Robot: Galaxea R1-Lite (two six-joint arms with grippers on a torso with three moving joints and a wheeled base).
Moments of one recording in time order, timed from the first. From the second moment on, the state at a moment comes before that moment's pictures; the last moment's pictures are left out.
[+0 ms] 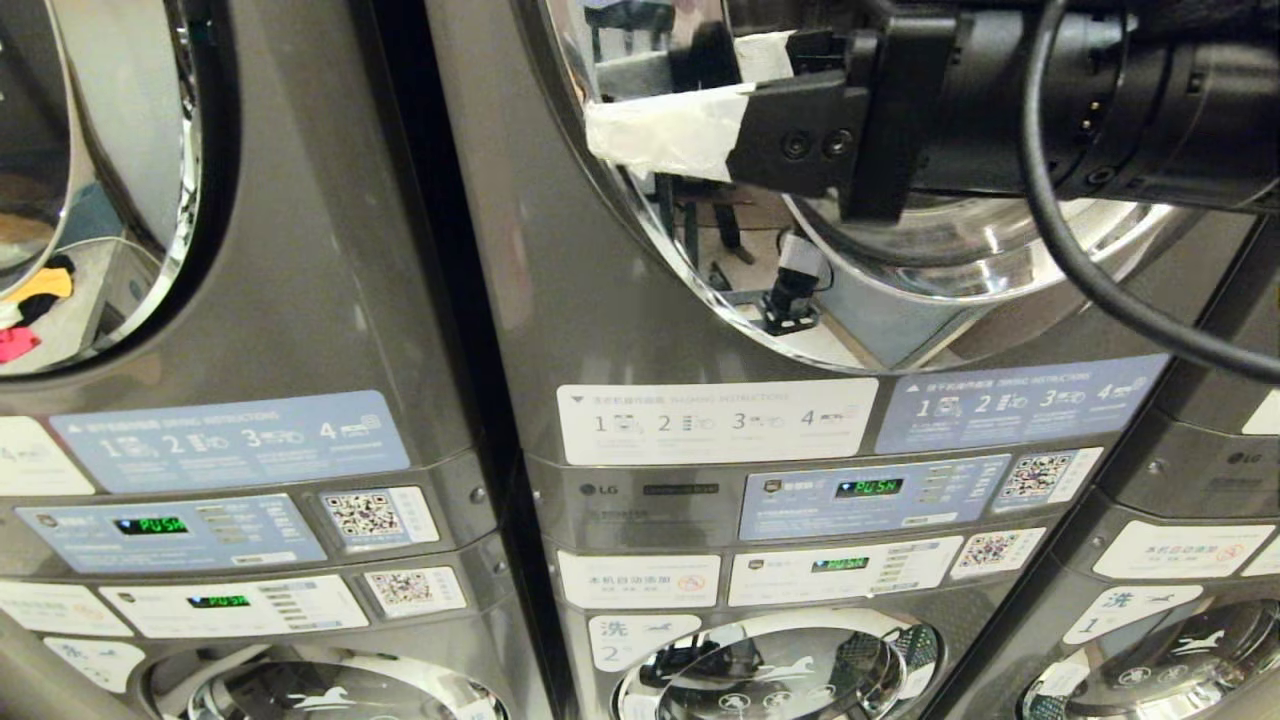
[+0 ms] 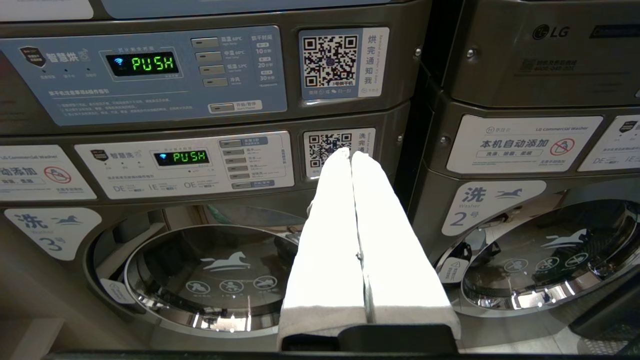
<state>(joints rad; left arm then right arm) 0.01 0.00 0.00 0.00 0.00 0.03 0.72 1.66 -1.64 -0.08 0.59 -0.14</state>
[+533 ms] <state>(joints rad) 0.01 0.00 0.00 0.00 0.00 0.04 0.73 1.39 -1.40 -0.07 0.59 -0.11</state>
